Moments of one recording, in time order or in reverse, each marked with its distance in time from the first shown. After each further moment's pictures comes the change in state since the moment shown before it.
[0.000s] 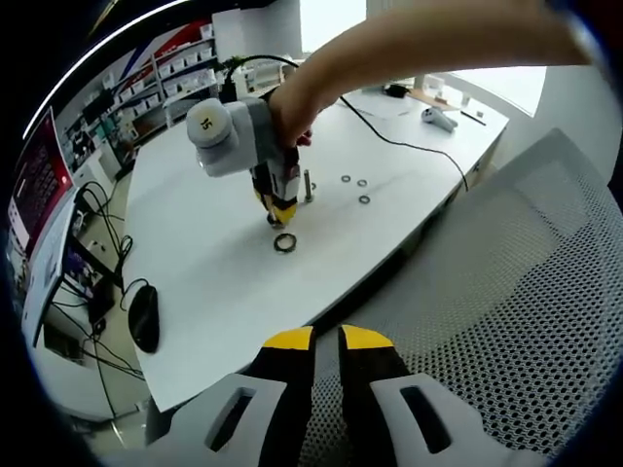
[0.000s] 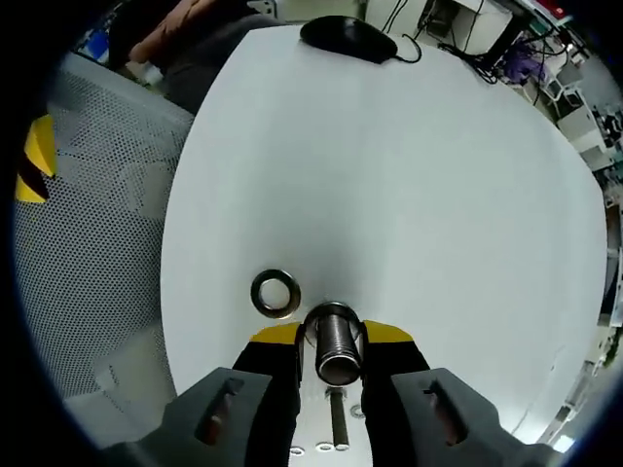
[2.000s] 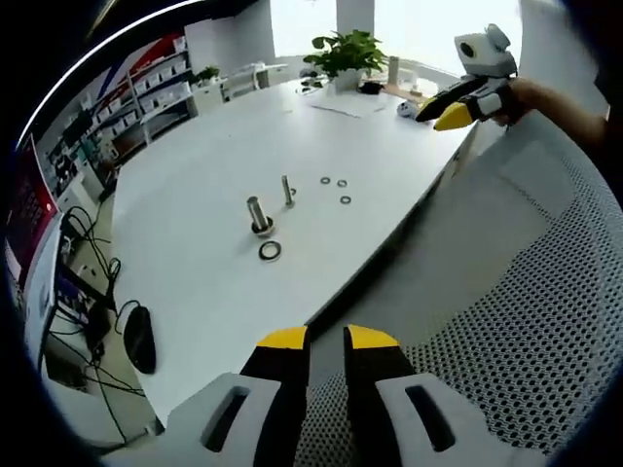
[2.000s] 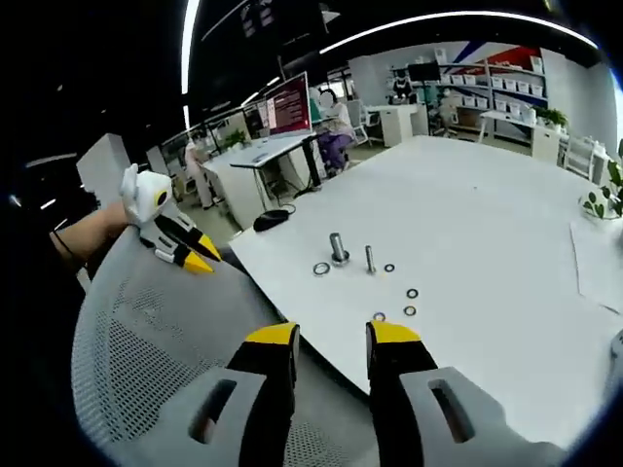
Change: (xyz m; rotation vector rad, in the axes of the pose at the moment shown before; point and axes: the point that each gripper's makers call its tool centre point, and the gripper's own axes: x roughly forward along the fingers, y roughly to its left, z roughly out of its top) left arm 0.003 -0.003 0.000 0.082 0.007 -0.076; right arm -0.173 0.133 -0.157 0.890 -0.867 -0.233
